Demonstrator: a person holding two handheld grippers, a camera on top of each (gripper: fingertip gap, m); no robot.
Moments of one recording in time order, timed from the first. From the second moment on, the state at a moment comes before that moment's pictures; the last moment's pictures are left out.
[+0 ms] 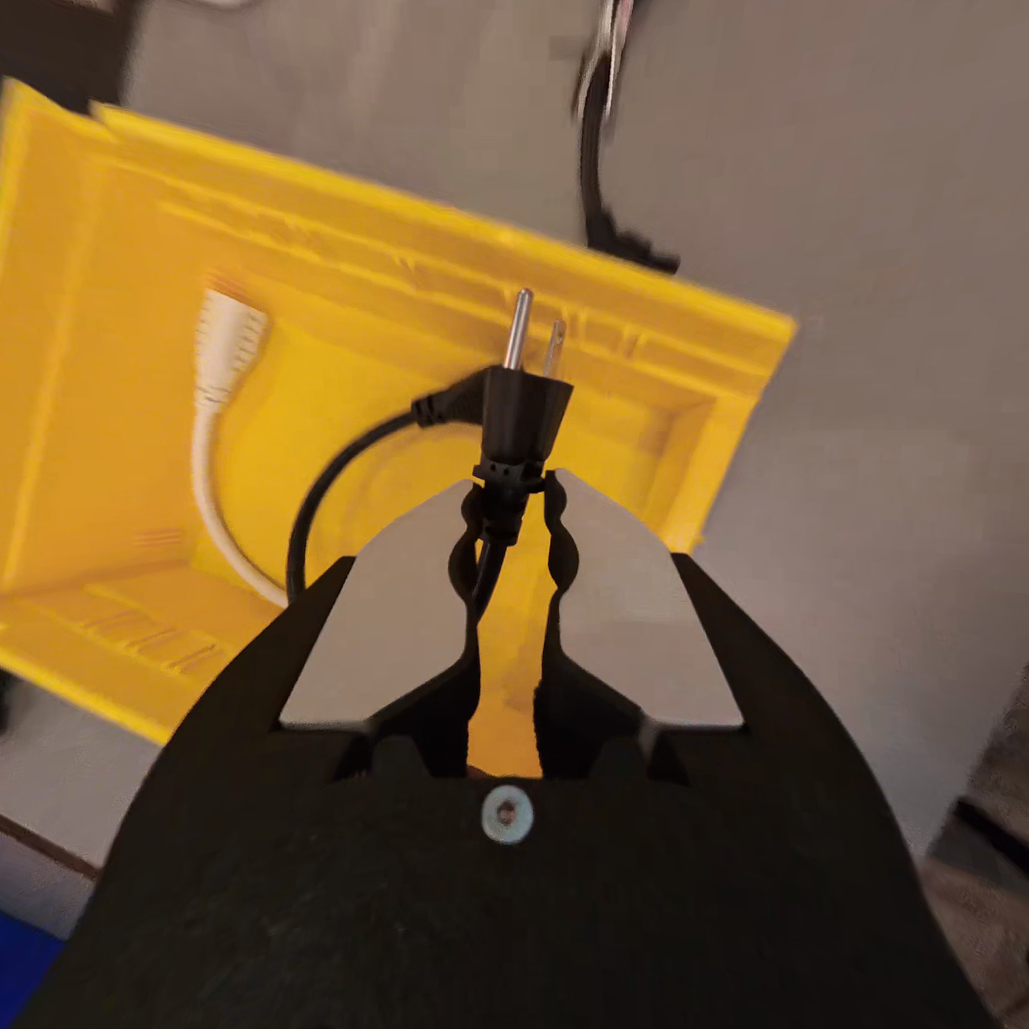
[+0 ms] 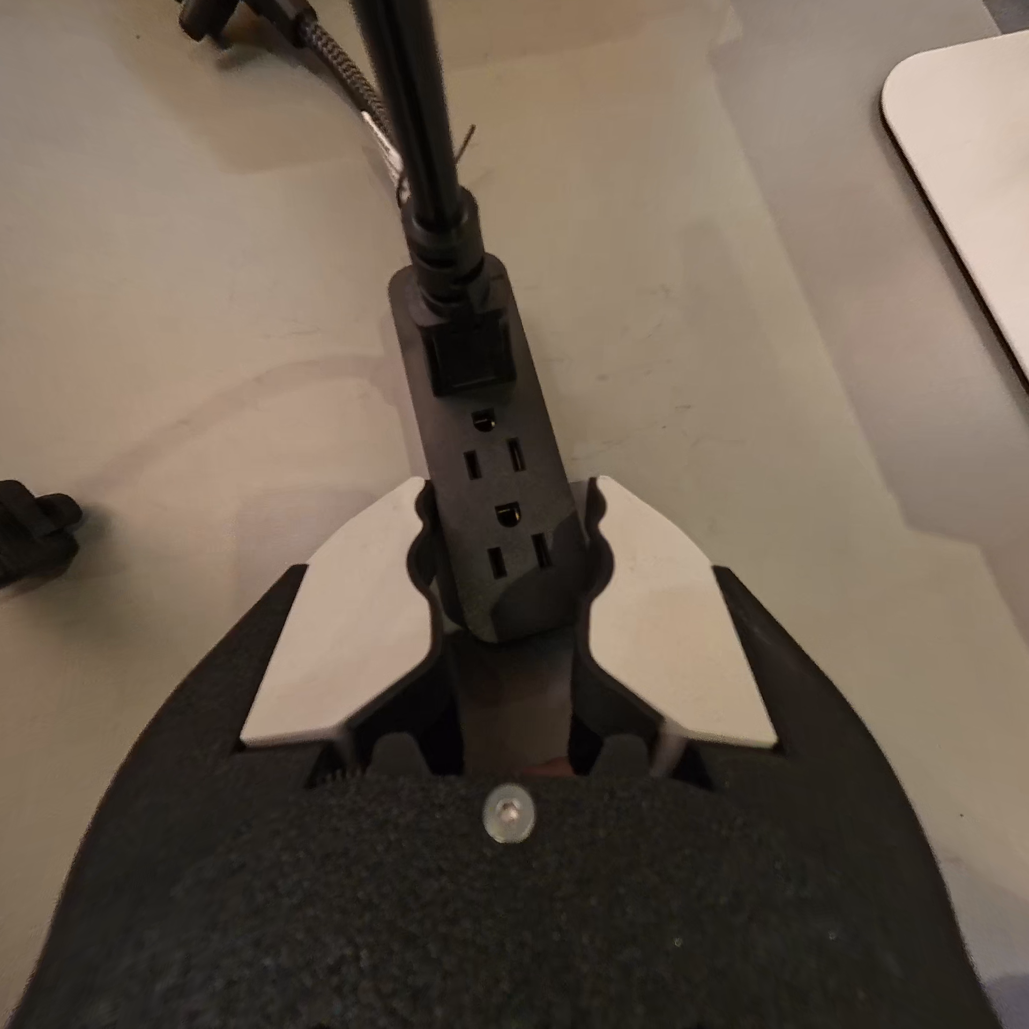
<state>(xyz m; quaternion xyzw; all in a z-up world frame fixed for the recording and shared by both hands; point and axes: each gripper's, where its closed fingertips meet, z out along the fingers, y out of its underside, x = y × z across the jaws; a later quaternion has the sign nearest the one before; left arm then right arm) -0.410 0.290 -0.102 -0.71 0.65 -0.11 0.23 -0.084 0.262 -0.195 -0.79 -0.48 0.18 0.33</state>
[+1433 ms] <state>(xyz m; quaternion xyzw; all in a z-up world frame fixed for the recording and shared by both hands) -0.213 0.087 -0.030 -0.51 0.64 -0.57 -0.09 -0.208 0.096 -0.028 -0.57 -0.61 0.13 0.54</state>
